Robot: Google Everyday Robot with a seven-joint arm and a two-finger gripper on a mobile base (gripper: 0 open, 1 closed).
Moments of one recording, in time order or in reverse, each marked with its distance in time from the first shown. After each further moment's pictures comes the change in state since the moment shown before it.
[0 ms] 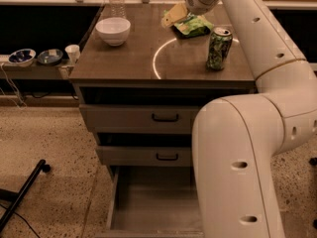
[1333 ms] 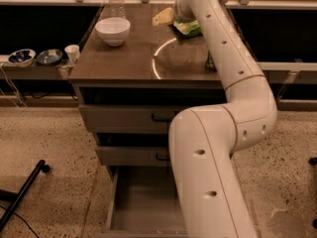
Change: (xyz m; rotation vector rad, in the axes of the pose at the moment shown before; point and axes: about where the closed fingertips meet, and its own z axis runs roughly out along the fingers) arm -0.034 -0.008 0.087 0.060 -0.153 0.187
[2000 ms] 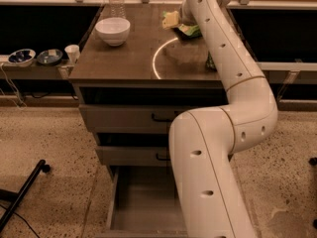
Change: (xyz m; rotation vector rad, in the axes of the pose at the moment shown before) arm 0.017 -0.034 0.004 0.111 0.041 0.057
